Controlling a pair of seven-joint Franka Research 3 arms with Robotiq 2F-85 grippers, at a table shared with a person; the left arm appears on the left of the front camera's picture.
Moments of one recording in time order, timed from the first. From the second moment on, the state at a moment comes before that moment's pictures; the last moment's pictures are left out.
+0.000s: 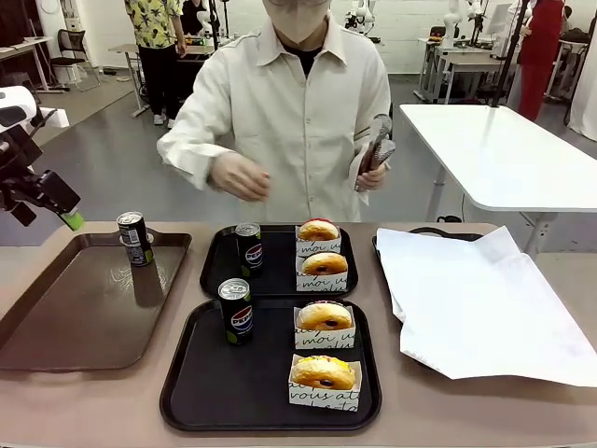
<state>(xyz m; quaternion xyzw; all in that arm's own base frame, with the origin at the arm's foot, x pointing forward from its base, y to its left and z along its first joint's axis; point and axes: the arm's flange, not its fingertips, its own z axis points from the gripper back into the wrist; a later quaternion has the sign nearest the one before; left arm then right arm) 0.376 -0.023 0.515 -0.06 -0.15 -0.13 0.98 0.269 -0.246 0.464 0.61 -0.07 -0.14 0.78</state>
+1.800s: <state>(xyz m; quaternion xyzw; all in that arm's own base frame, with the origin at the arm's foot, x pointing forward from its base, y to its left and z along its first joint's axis) 0.348 0.206 0.408 -0.68 -0.01 0.12 0.72 0.269 -0.246 0.464 0.61 -0.07 -0.14 0.78</state>
